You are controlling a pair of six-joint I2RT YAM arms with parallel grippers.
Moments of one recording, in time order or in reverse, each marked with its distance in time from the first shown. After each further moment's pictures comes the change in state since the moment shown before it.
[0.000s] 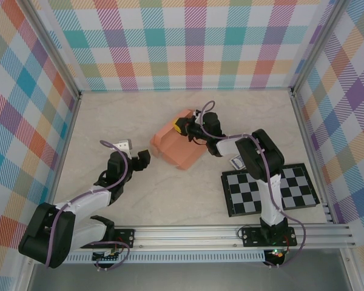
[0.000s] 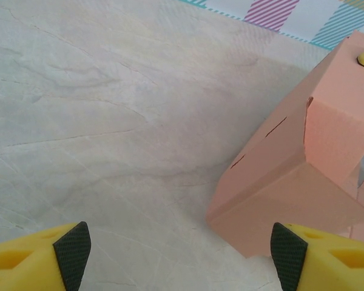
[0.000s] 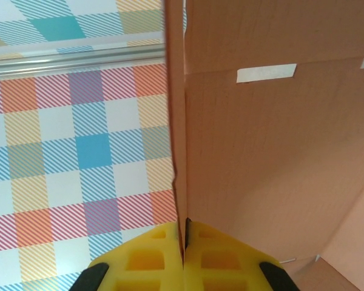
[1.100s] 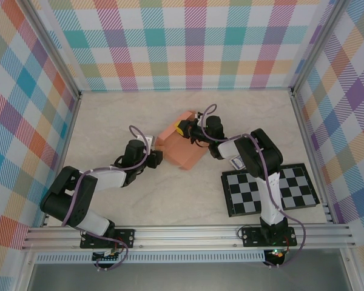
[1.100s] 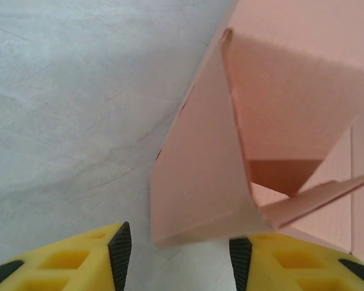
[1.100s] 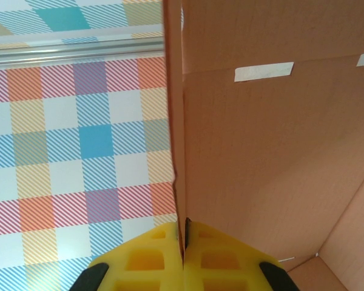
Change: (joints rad) left arm -0.088 0.371 0.232 -0.024 0.154 0.197; right arm -0.019 0.031 -0.041 0.108 -0.045 0.000
